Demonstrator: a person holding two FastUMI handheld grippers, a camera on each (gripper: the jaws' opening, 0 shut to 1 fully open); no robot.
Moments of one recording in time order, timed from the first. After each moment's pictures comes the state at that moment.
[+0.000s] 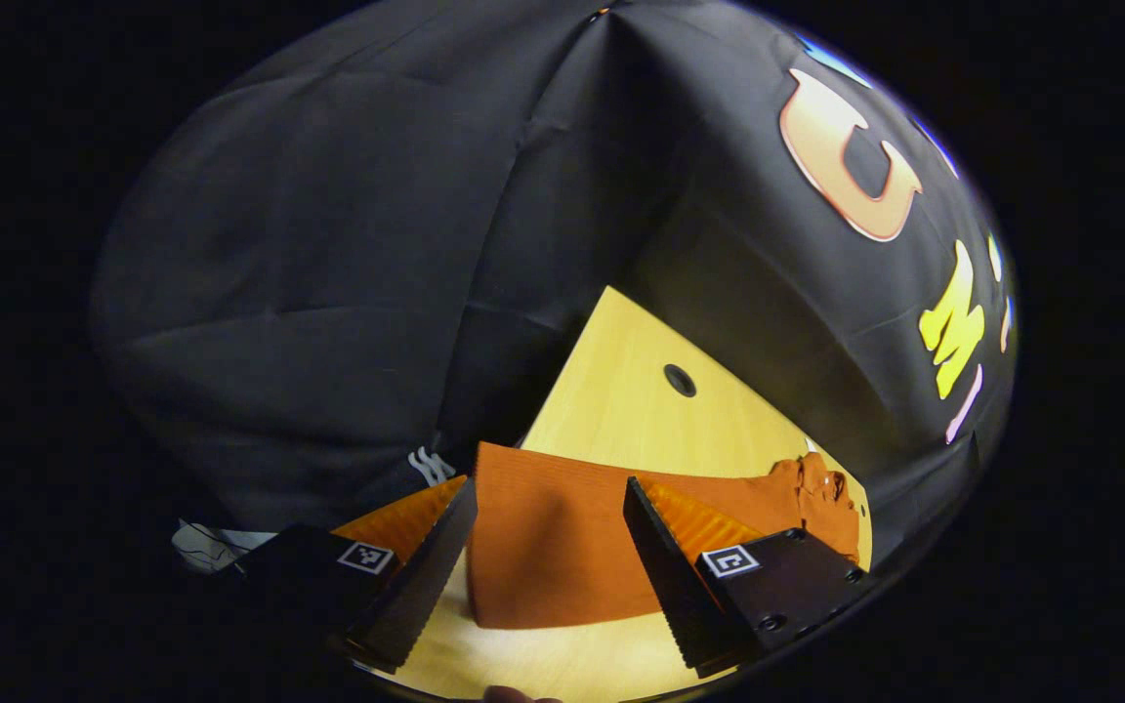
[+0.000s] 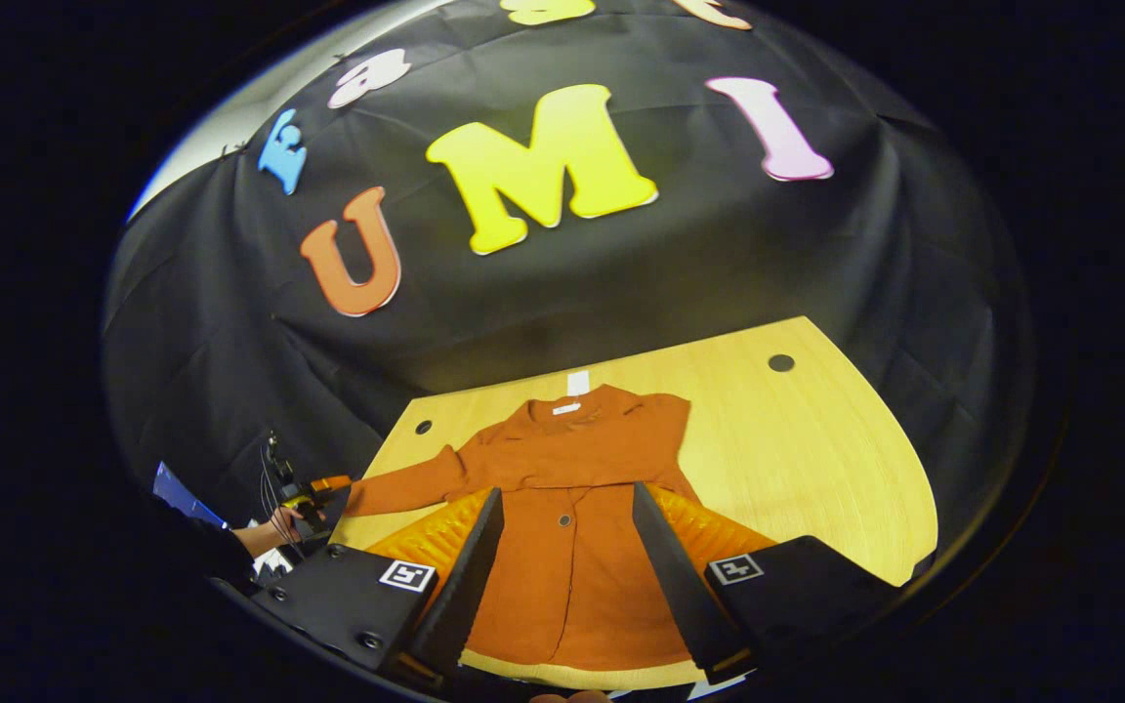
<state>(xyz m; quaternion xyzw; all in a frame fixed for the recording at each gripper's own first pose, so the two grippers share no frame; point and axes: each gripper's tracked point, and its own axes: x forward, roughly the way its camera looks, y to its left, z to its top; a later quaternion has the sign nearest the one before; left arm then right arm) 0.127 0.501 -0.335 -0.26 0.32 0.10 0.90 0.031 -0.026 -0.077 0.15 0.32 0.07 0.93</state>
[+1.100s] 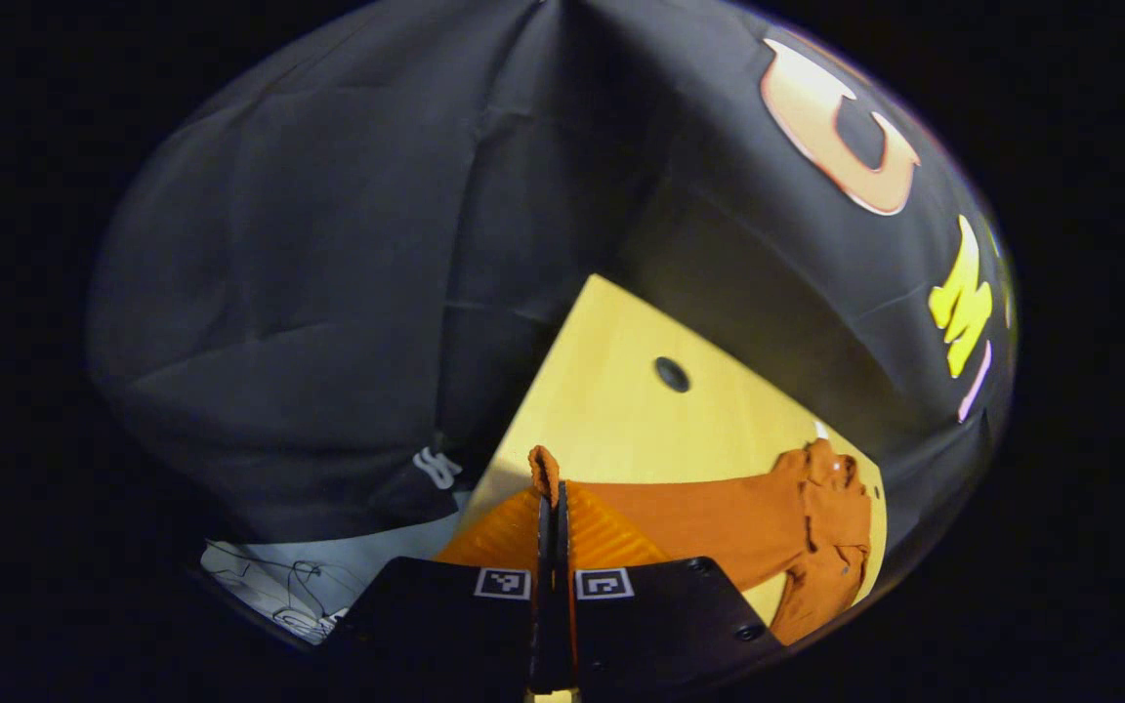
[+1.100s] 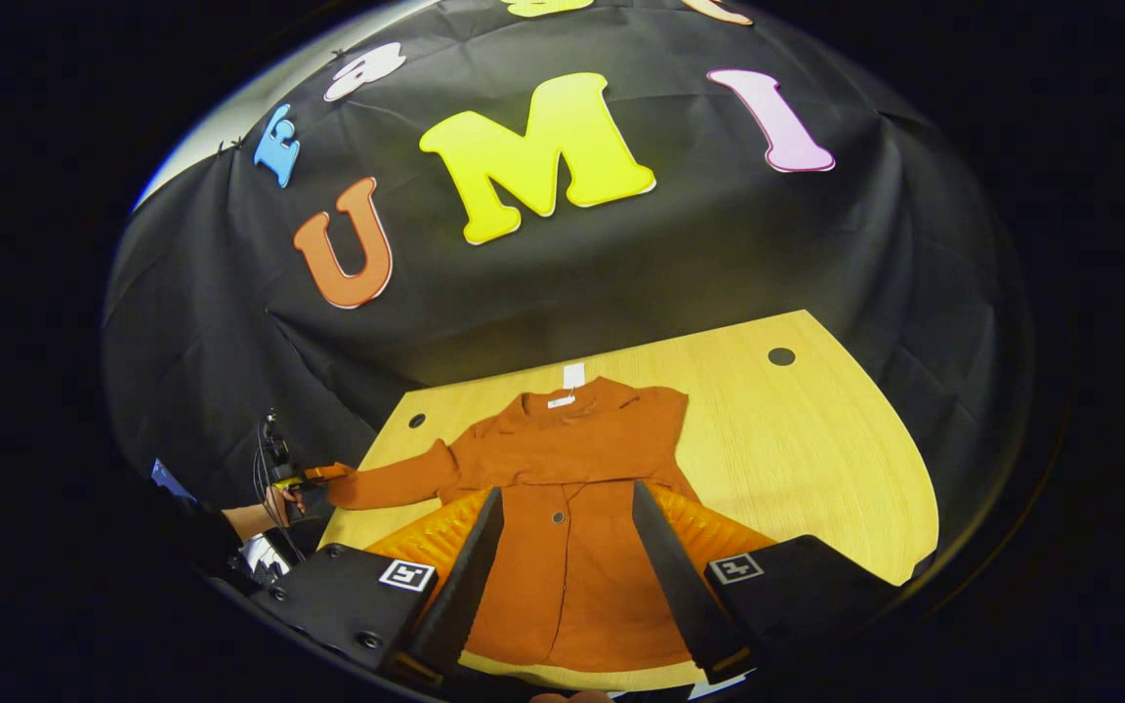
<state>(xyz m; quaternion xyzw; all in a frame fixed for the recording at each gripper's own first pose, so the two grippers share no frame) 0.158 0.446 -0.275 -0.22 0.33 0.05 0.92 0.034 -0.026 -0.081 0.13 0.32 0.10 0.93</state>
